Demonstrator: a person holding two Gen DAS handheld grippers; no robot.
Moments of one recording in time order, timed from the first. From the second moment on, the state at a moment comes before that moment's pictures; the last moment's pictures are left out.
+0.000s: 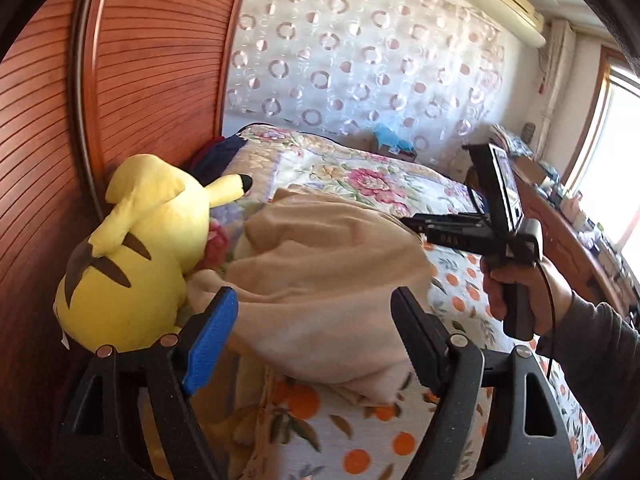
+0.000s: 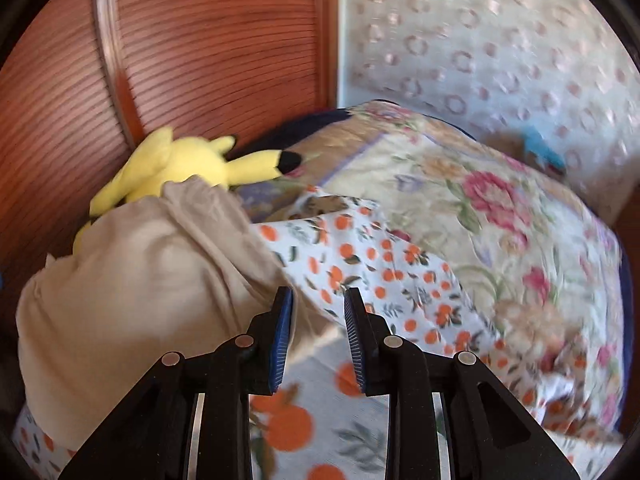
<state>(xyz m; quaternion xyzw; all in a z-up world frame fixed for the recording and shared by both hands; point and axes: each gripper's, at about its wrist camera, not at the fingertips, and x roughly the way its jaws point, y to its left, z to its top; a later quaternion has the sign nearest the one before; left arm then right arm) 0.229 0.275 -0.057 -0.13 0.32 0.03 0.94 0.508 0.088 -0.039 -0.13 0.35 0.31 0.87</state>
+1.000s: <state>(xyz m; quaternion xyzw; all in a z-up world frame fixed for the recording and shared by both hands) 0.132 0.052 0.040 0.00 0.22 -0.05 0.97 0.171 -0.168 0.031 -0.02 0.19 0.22 0.96</state>
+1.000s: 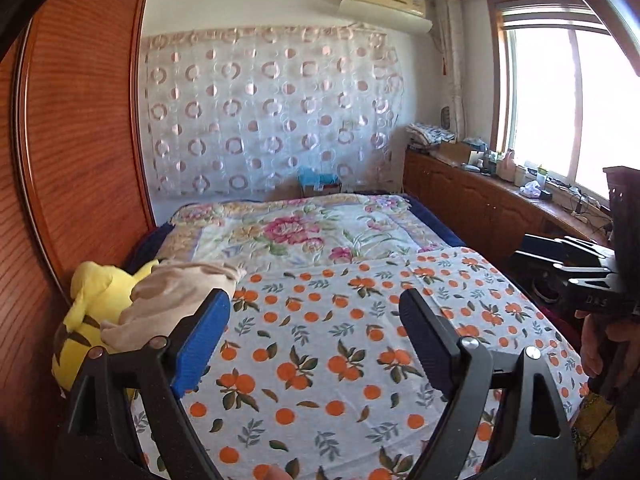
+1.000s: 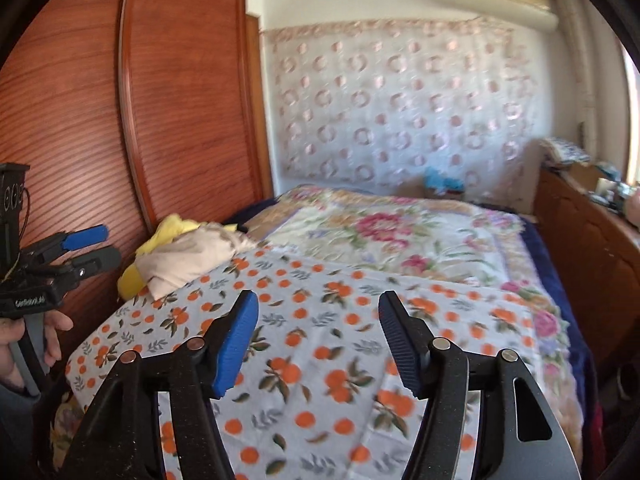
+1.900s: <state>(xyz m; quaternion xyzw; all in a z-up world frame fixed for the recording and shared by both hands) 0.096 0.008 0.043 0.01 0.21 -0.03 0.98 0.106 -0.180 0.014 0.02 0.16 0.13 0.98</state>
